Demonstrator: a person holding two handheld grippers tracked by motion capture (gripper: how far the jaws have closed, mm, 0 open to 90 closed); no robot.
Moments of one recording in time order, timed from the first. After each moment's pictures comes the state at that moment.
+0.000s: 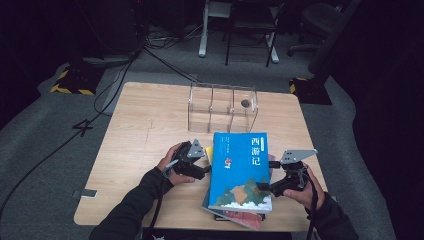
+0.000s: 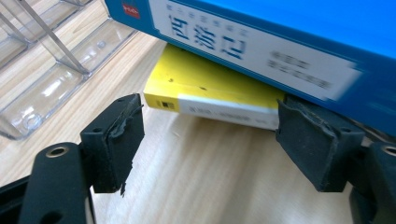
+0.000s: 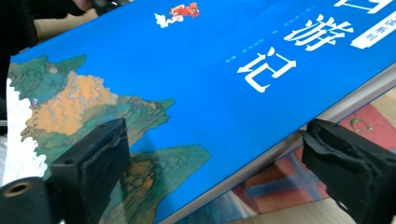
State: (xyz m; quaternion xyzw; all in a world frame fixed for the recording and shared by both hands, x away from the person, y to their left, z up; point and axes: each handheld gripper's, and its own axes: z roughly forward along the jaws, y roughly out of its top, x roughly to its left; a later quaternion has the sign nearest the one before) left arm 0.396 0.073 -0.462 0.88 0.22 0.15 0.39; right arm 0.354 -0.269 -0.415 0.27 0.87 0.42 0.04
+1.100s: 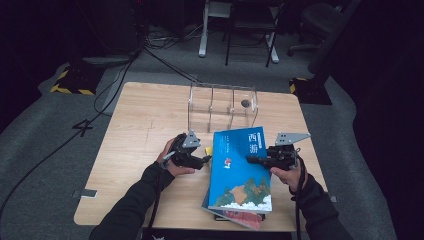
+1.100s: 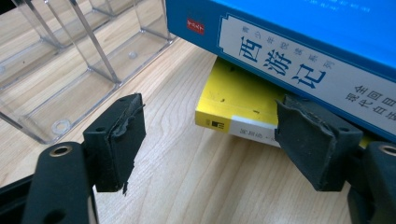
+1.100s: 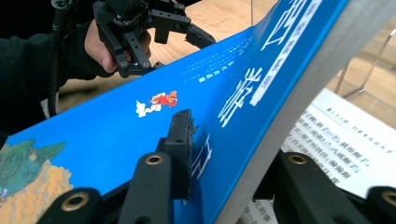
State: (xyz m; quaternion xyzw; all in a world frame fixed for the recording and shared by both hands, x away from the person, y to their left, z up) left arm 0.418 0.085 -0.463 0.85 0.25 0.15 0.43; right arm 0.402 -0.252 -0.413 0.24 0.83 0.50 0.03
